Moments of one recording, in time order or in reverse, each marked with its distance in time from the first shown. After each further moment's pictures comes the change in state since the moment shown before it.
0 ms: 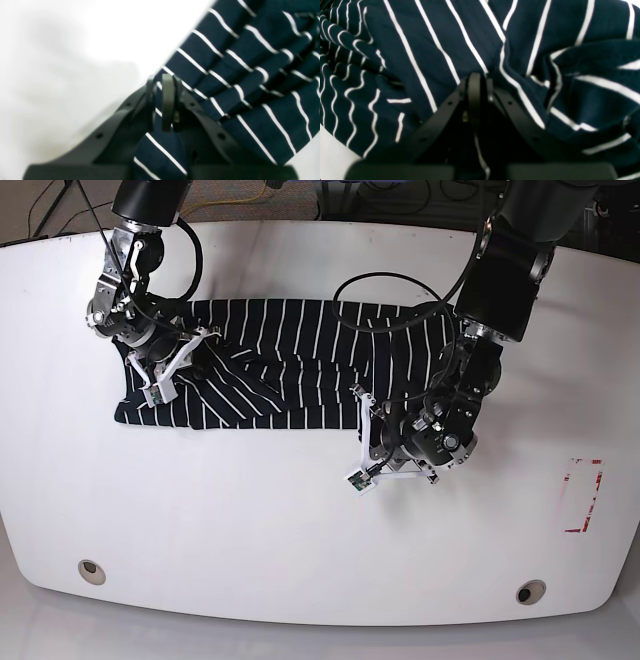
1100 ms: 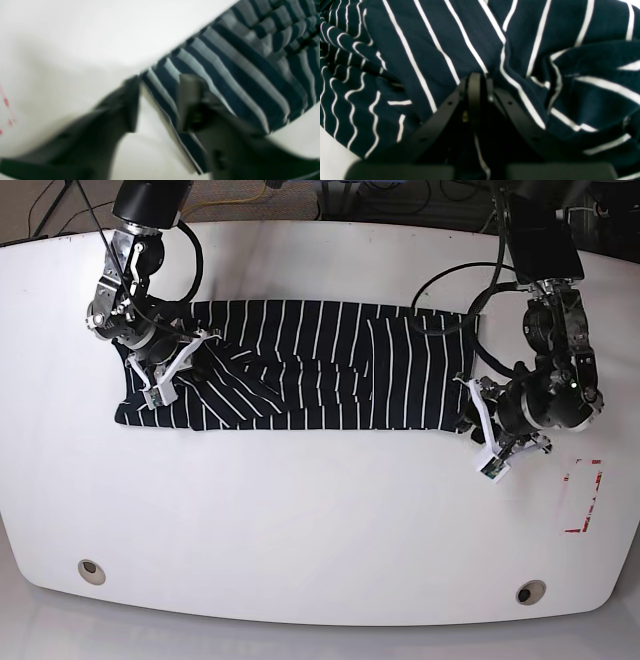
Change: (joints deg) left arm 12.8 -6.0 -33.5 17.1 -12.1 -14.4 9.8; right arm 0.7 -0.2 0.2 -0.3 0.0 0.0 -0.4
